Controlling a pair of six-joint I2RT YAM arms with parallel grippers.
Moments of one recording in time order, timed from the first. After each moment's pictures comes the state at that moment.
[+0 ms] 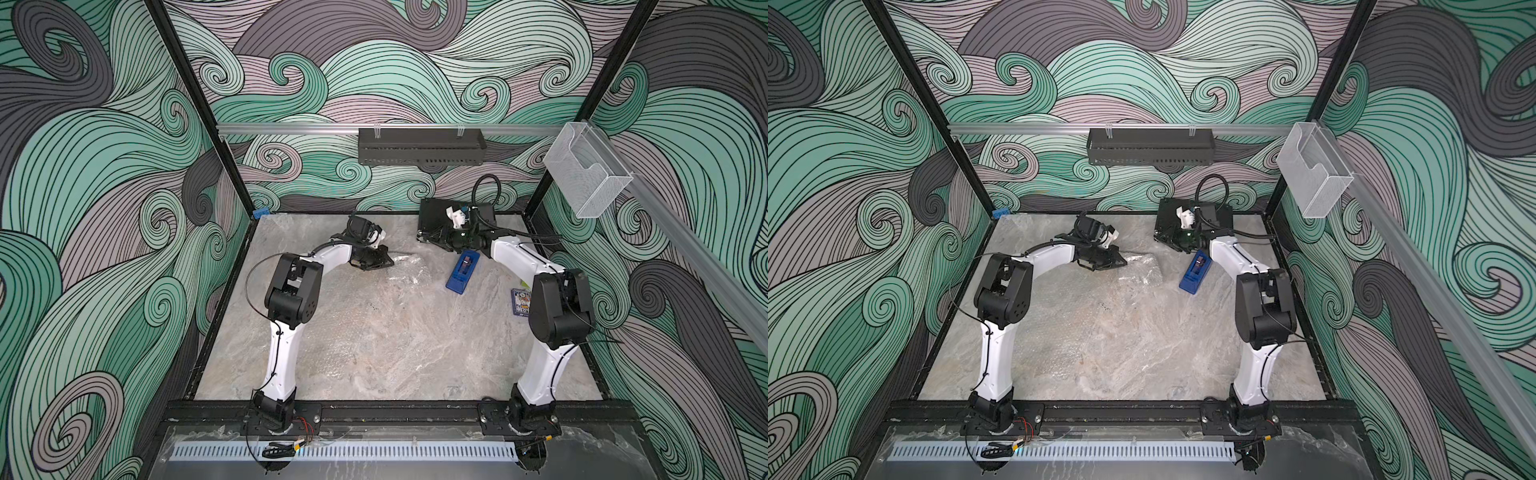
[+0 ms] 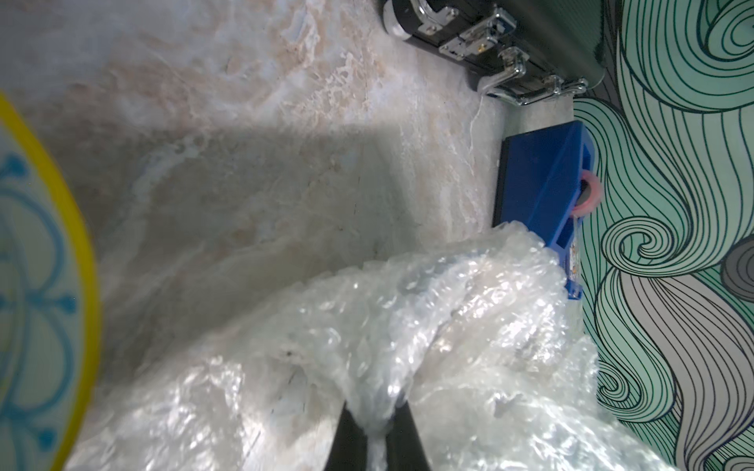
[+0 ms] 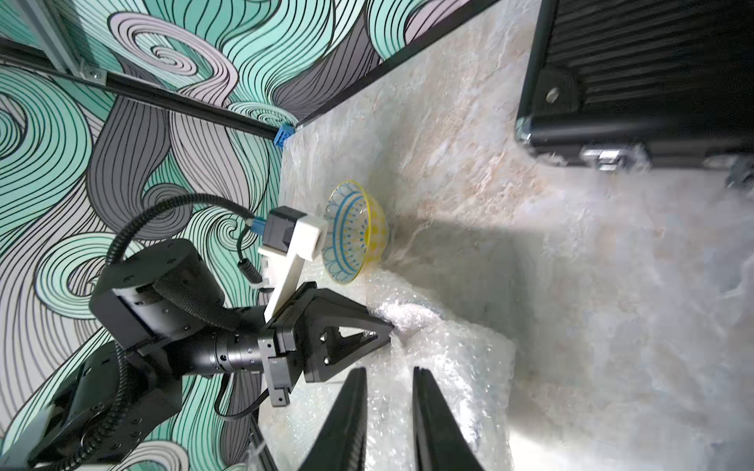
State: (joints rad) left arm -0.38 2.16 1.60 -0.42 0.60 -0.39; right arm 0.21 1.87 1.41 -0.26 -0.67 0.59
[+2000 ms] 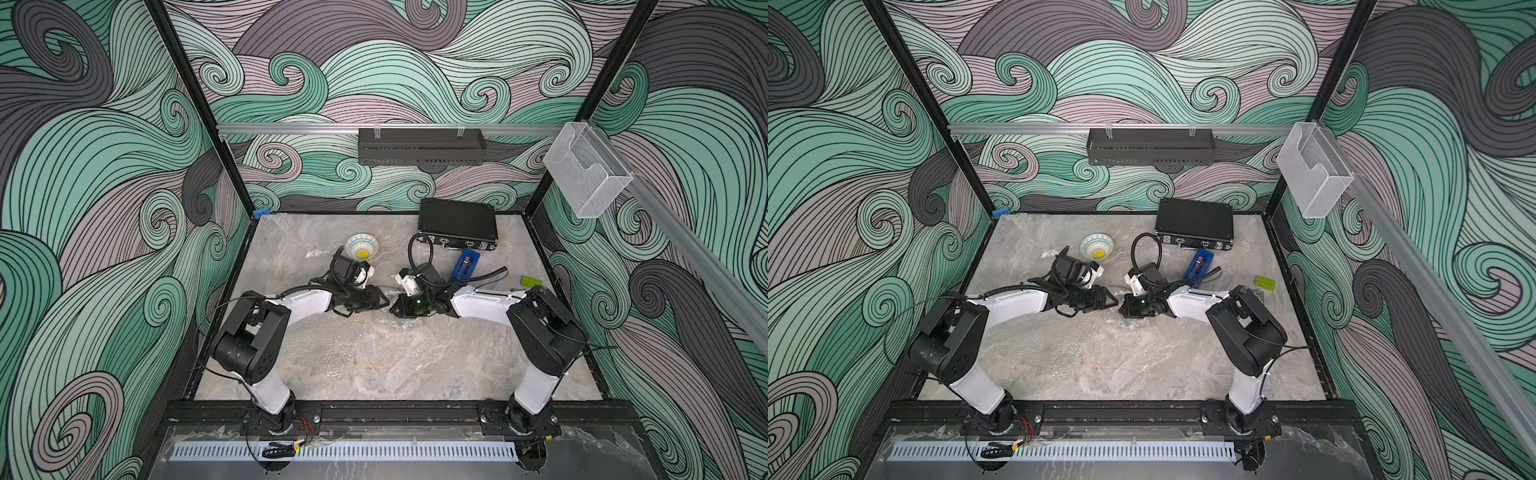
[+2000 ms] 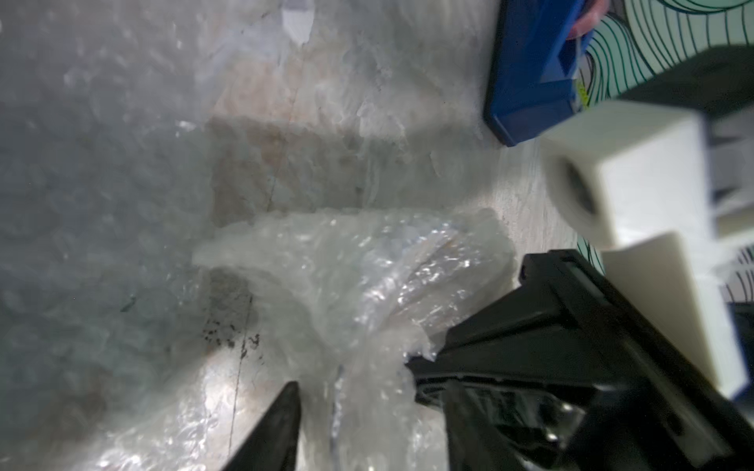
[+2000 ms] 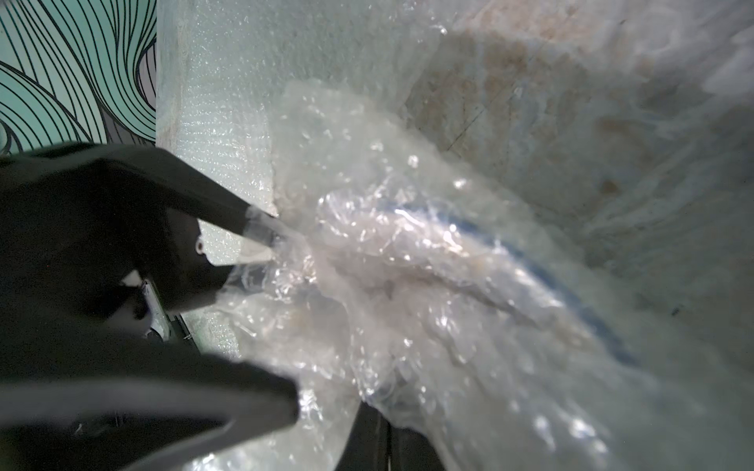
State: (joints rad) left arm -0.46 1.68 0.88 -0.18 0.56 -0.49; right arm 0.68 1.79 0.95 -0.09 -0.47 0.55
